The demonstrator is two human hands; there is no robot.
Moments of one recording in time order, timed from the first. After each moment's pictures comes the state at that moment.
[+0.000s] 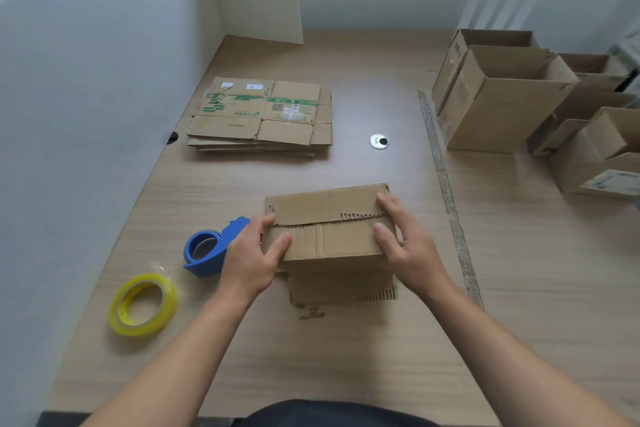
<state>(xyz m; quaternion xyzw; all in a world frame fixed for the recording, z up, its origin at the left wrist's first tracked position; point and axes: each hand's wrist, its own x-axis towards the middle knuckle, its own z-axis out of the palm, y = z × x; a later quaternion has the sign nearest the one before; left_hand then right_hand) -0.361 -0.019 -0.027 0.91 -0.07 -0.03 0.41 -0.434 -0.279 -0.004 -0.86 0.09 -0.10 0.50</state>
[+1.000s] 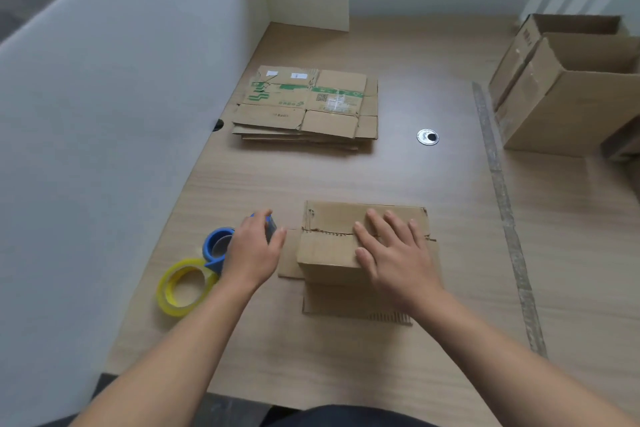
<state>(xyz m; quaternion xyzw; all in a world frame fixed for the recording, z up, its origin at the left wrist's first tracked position) -0.336 0.040 -0.034 0.95 0.01 -0.05 0.30 -0.410 -0.207 -0.041 -0.99 -0.01 0.05 0.11</state>
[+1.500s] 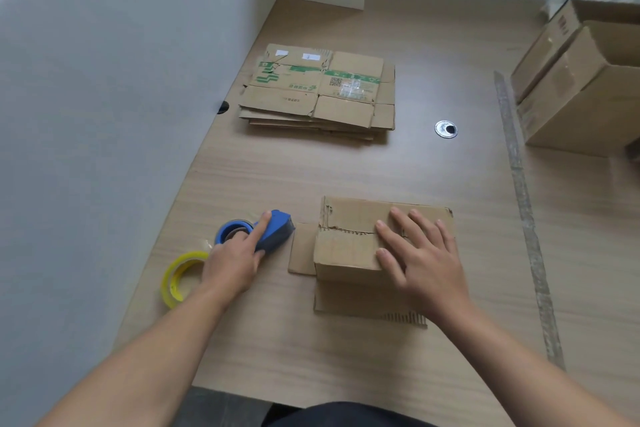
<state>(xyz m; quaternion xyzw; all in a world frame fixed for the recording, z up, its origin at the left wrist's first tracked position) -0.321 0.110 -0.092 0.99 -0.06 -0.15 0.03 -0.415 -0.202 -0.029 -0.99 0.02 -0.02 0.14</state>
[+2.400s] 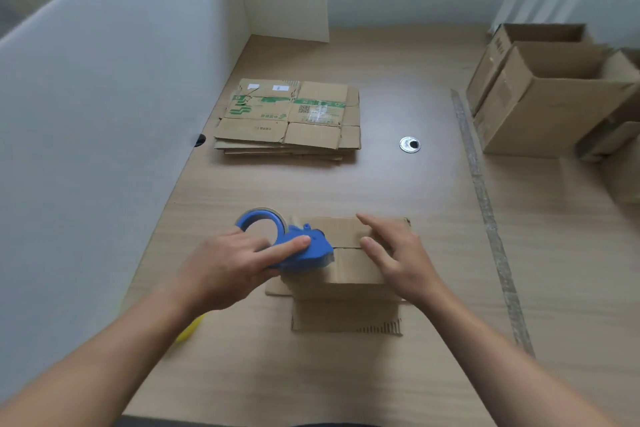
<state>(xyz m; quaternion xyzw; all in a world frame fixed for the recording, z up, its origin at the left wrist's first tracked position) -0.327 0.057 0.031 0.85 -0.52 0.11 0.04 -0.400 -0.234 -0.012 -0.88 0.04 -0.03 0.47</state>
